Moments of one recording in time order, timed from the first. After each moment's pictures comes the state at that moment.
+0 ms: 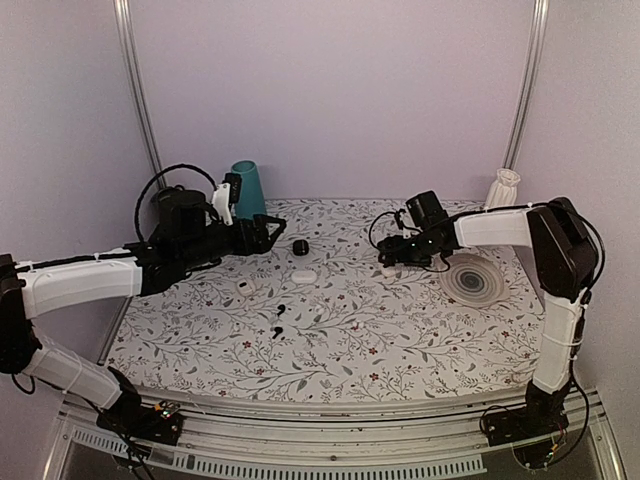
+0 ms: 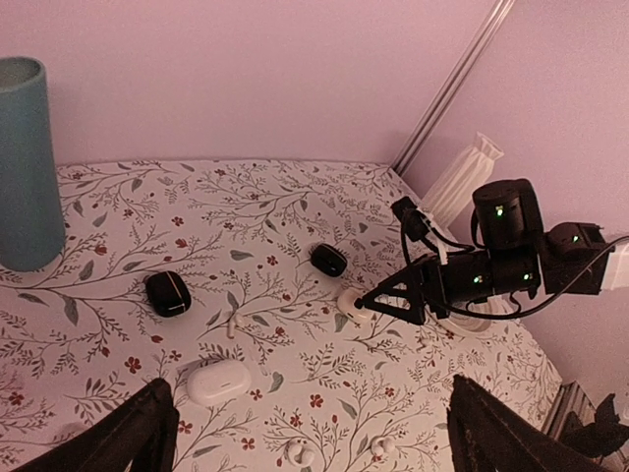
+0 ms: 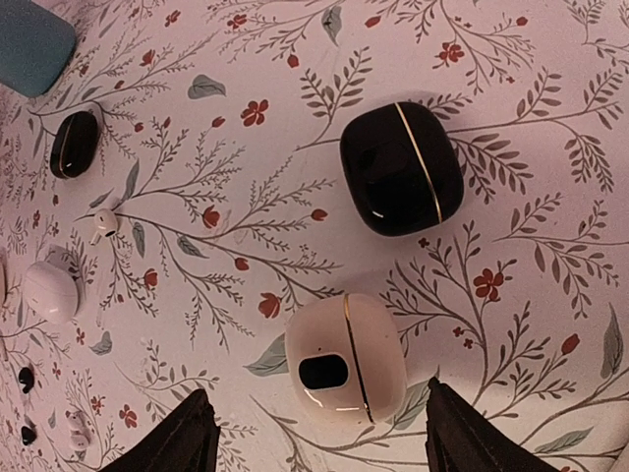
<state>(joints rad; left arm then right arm) -0.64 1.33 0.84 0.25 0.04 -0.43 0.48 1.98 1.32 -0.23 -0.12 0.37</state>
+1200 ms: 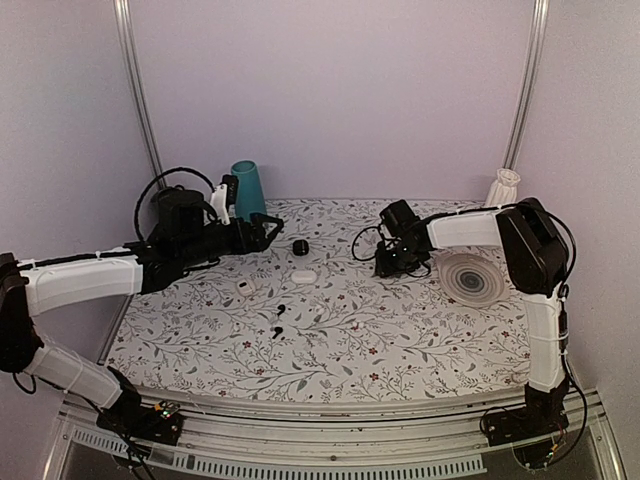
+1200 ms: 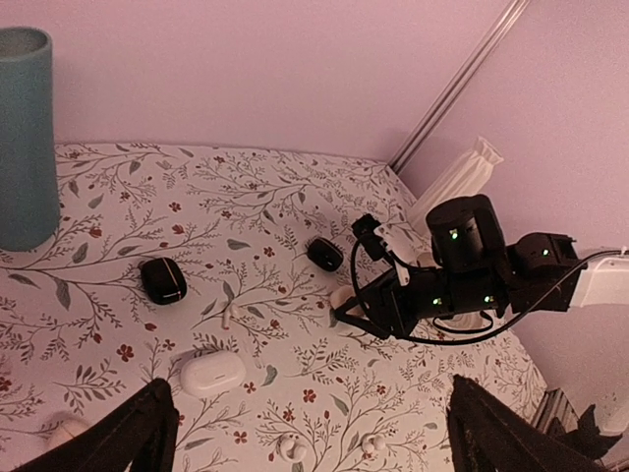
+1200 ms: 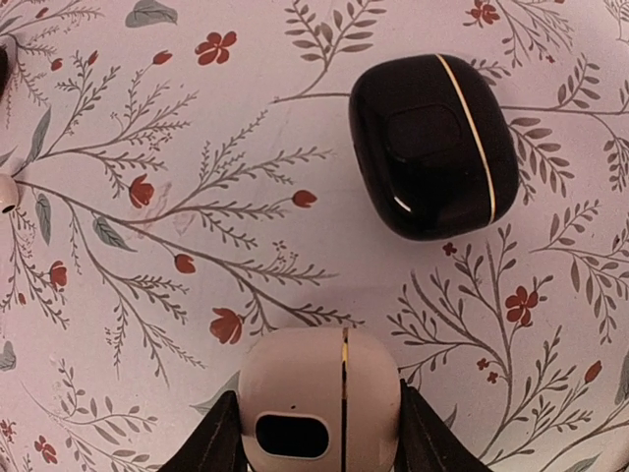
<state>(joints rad) -0.61 1.34 0.83 0.25 0.10 -0.49 0.57 2.17 1.52 -0.40 0.10 0.28</state>
